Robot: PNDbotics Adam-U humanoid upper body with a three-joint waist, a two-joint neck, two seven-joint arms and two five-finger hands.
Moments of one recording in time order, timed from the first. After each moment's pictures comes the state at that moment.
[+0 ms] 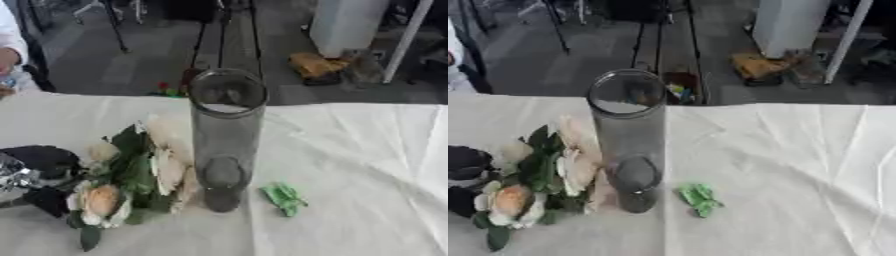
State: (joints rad) left arm -0.60 1.04 -0.32 -1.49 -0.79 0.08 -0.69; right arm -0.07 -0.18 -0.43 -1.98 -0.91 -0.61 0.54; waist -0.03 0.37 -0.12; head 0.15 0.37
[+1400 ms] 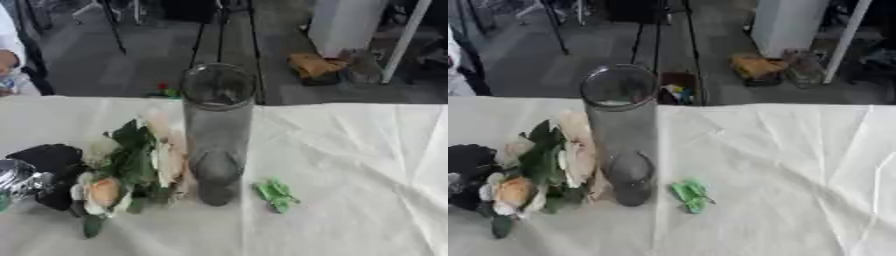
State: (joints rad) left arm -0.63 1.00 -0.35 -1.45 -0.78 0.12 -0.57; right arm -0.07 -0.17 -0.43 -1.98 -0.89 -0.60 0.55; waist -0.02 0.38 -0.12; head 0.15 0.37
